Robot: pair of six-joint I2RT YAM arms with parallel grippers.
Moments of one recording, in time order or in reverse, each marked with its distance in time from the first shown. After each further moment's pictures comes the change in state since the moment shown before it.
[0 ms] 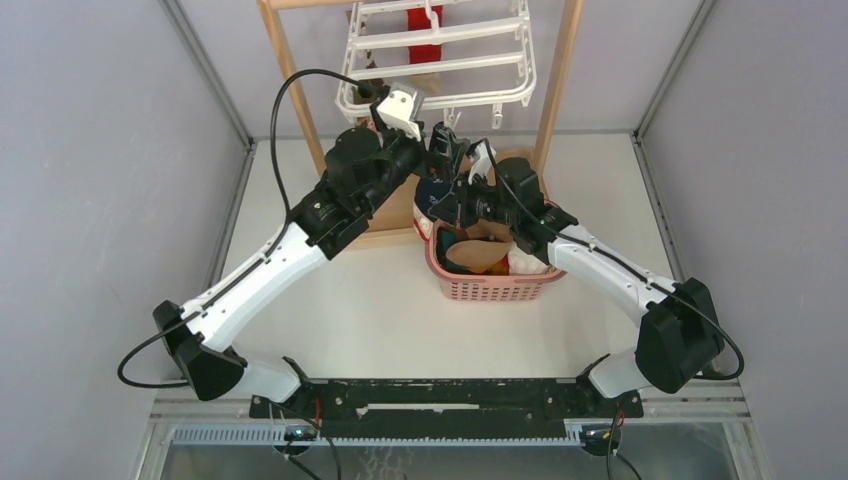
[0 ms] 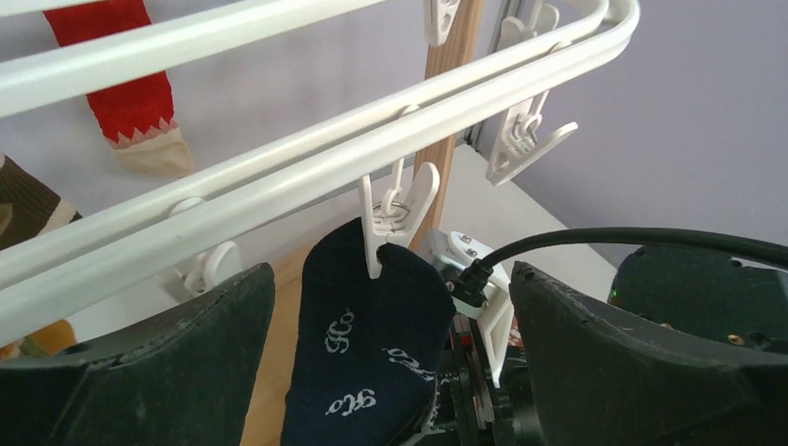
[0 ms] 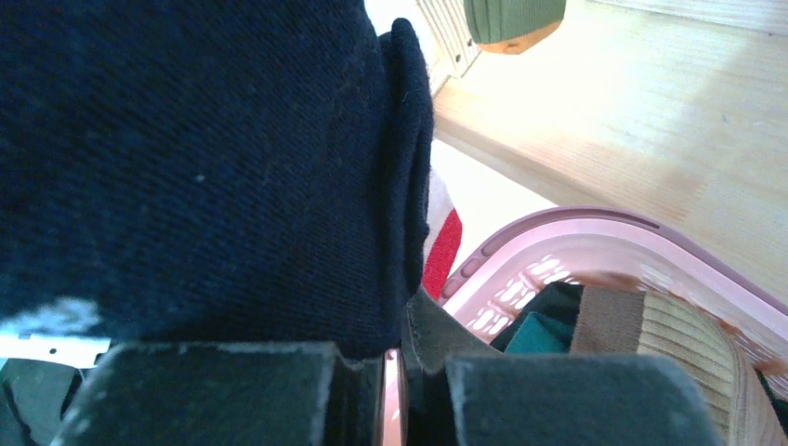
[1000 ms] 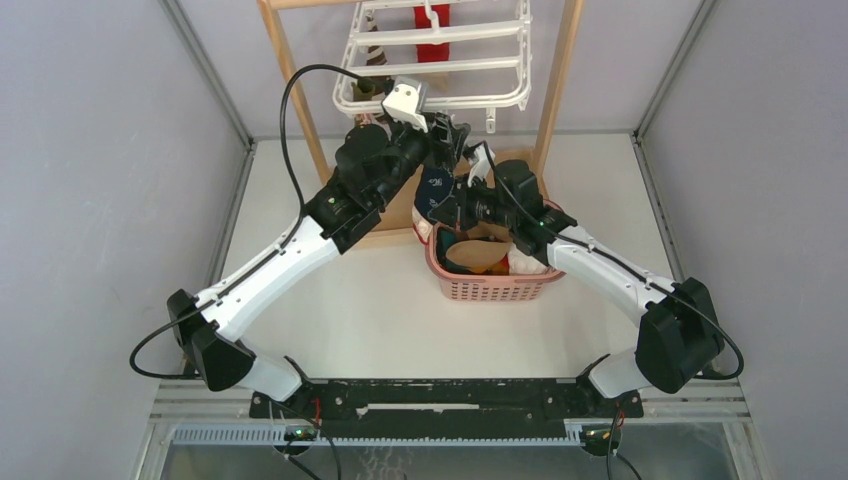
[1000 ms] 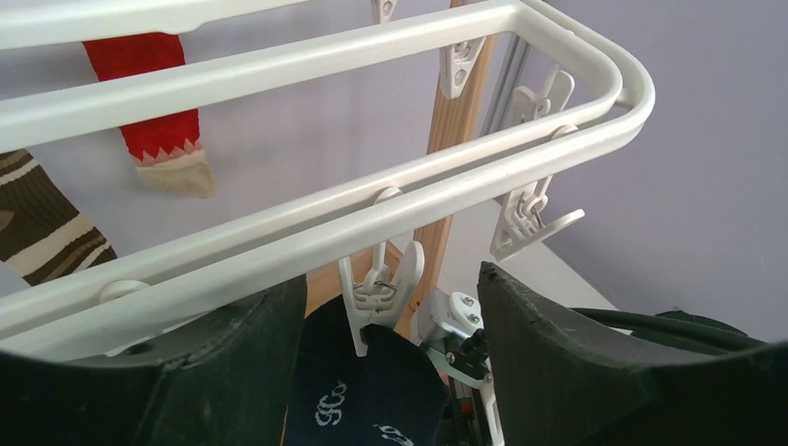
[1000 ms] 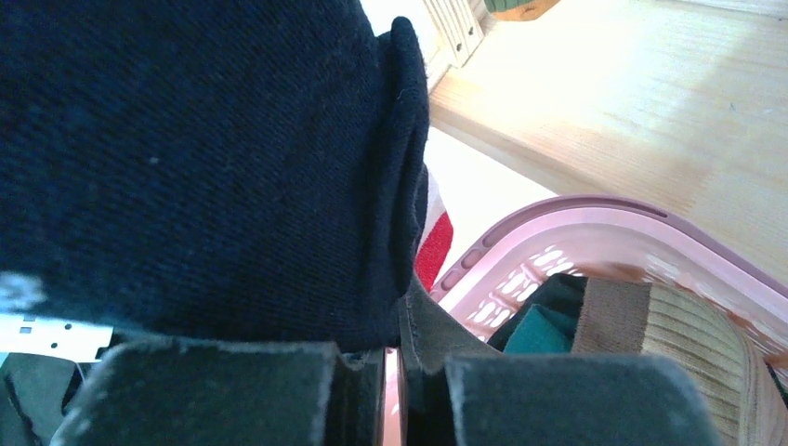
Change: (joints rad) left arm 0.002 0.074 0.016 0.119 -0.039 -0.010; right arm 0.003 0.000 -0.011 -0.003 -0.002 0.000
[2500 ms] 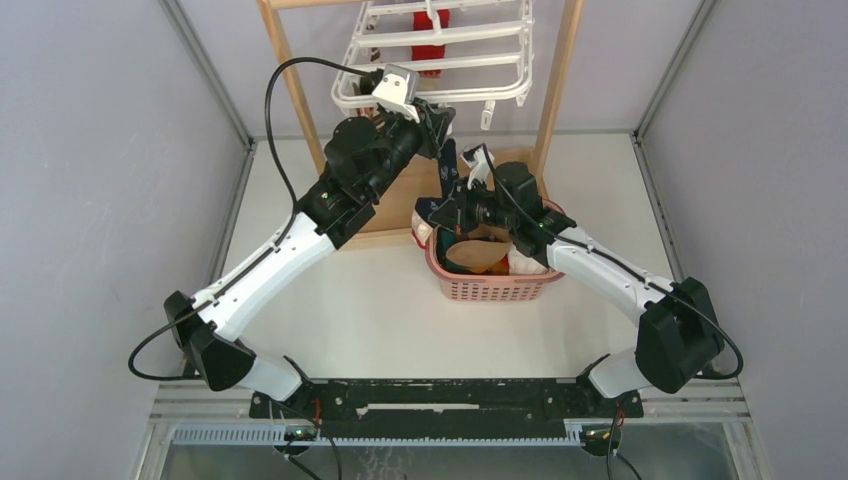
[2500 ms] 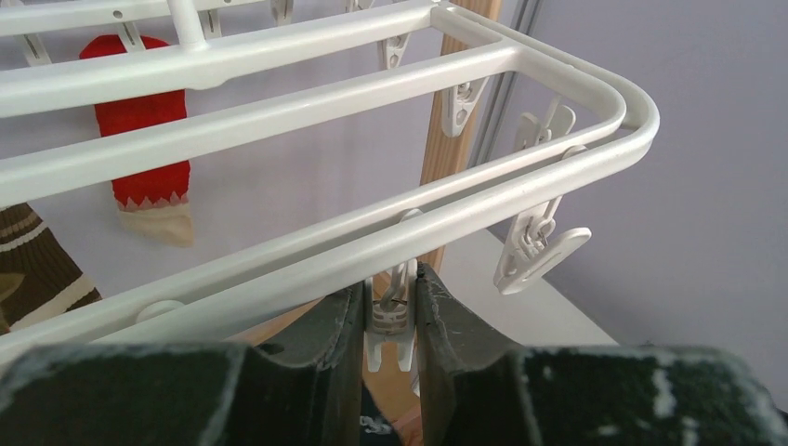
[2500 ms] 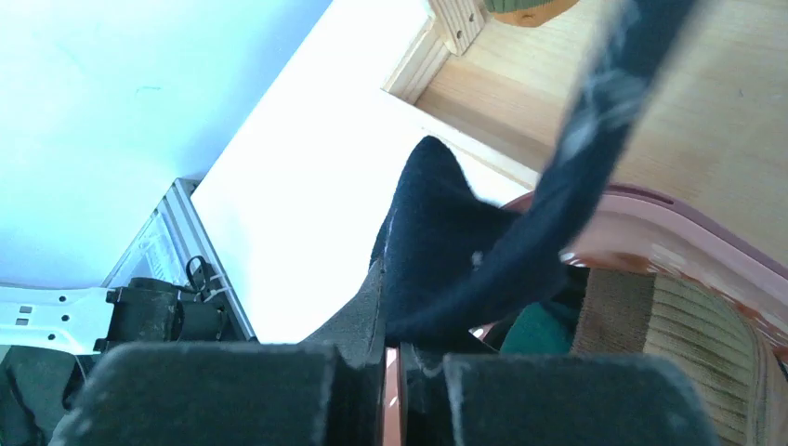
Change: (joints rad) left arm 0.035 0.000 0.030 0.025 0.048 -0.008; right arm 0.000 0.000 -0.017 0.003 -0.009 0.000
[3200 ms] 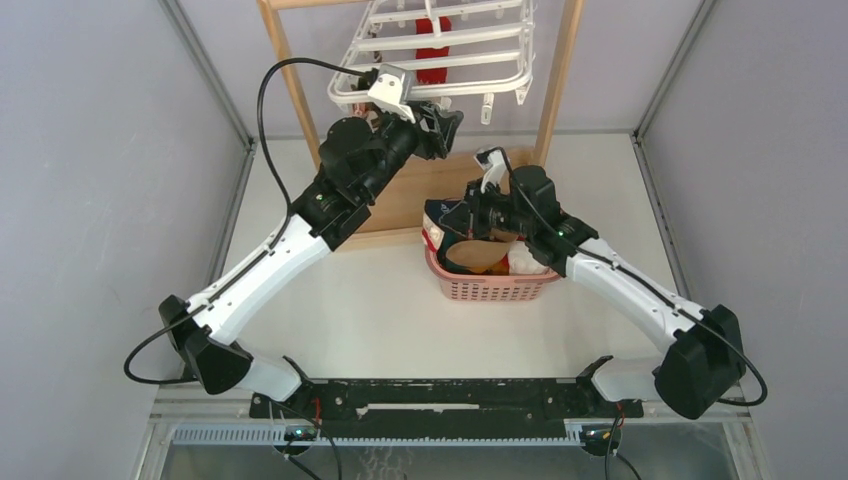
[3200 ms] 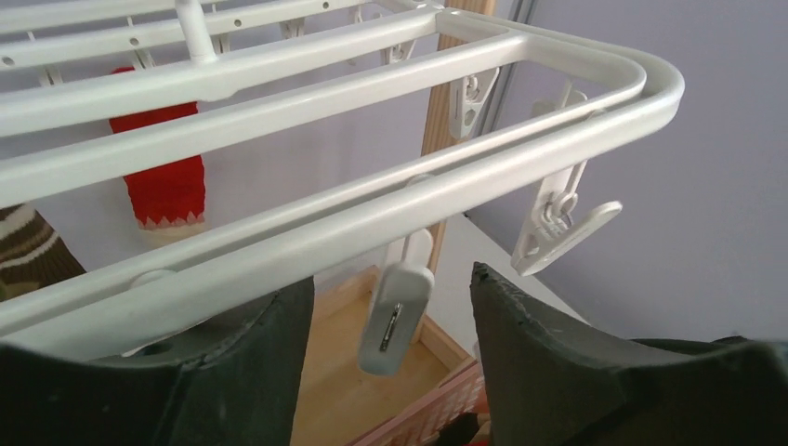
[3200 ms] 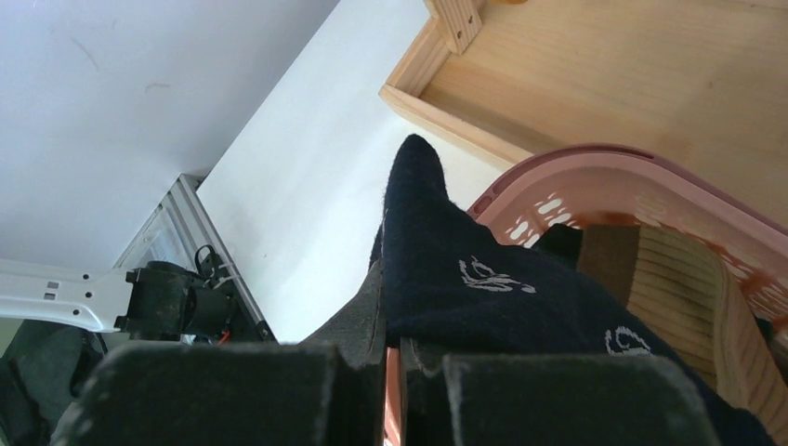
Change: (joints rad) left arm 0.001 -0.018 0.000 -0.011 0.012 -0.002; right arm 0.000 -0.122 -0.022 -0.099 0.023 -0.014
